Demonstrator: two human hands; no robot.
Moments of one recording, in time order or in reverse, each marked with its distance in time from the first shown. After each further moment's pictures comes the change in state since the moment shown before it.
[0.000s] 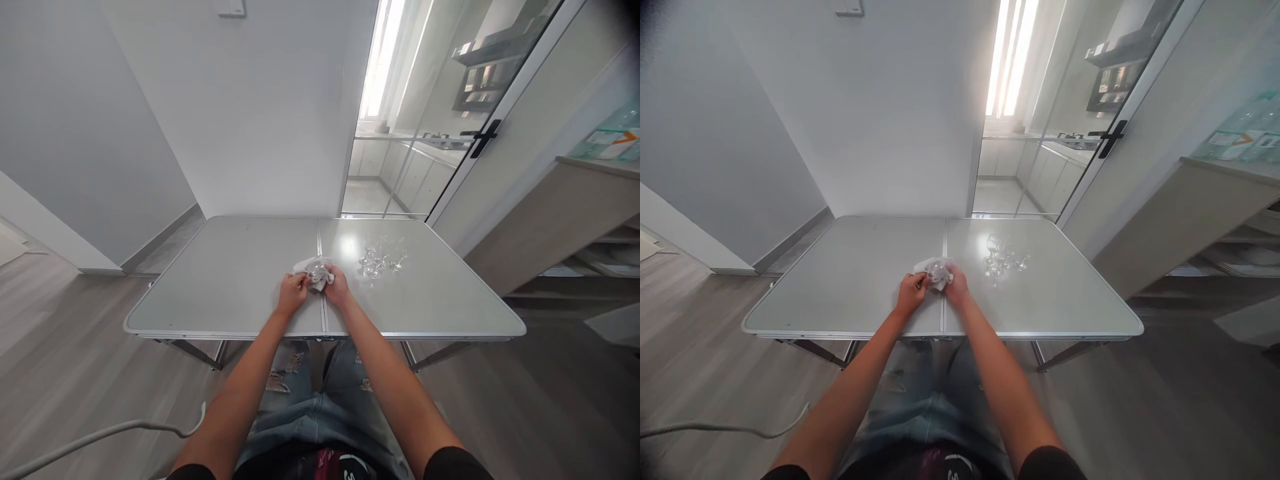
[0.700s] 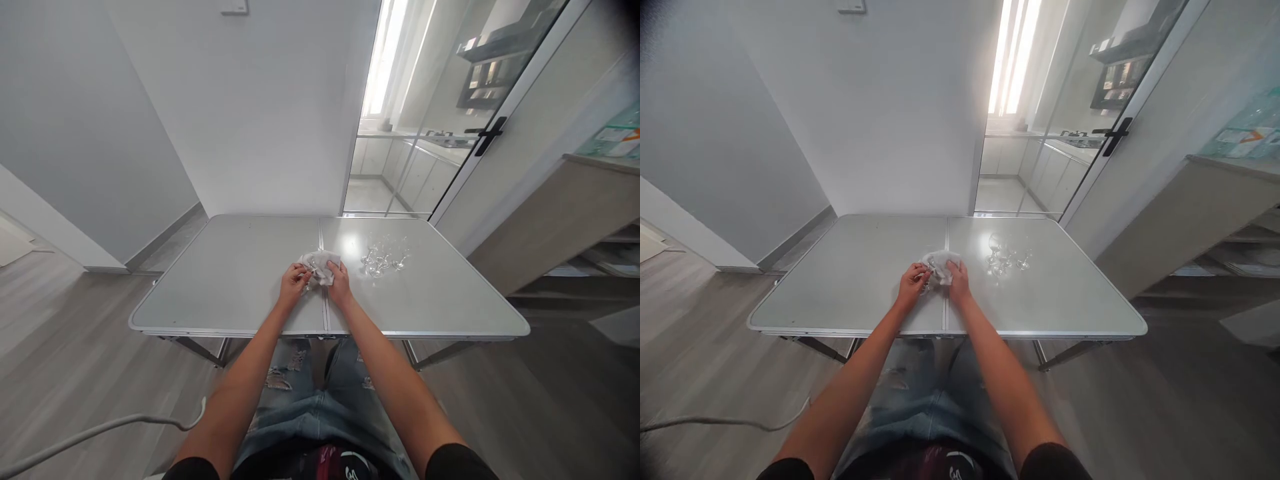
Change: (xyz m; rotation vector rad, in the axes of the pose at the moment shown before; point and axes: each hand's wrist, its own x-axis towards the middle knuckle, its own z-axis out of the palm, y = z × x) left_hand 0.010 -0.005 0.001 -0.750 0.073 -0.232; right_hand -0.005 0.008 0.000 -0.162 0.022 -0.271
